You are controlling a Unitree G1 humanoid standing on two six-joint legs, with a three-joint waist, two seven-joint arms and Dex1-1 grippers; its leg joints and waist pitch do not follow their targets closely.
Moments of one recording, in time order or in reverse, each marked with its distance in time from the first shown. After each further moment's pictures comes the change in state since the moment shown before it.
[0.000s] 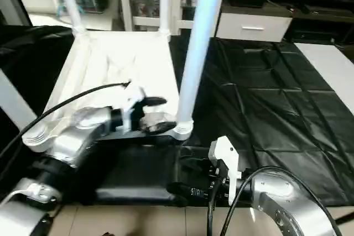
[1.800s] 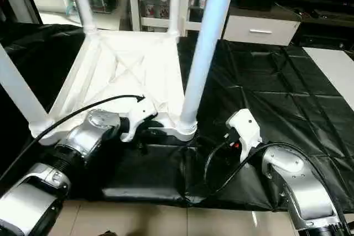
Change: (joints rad) left arm -0.122 -0.075 -0.060 0.246 0.186 0.097 0.023; right arm -0.143 0.024 -0.093 0.245 -0.217 -0.154 -0.239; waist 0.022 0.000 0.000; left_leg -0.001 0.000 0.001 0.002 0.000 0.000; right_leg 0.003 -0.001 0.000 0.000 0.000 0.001
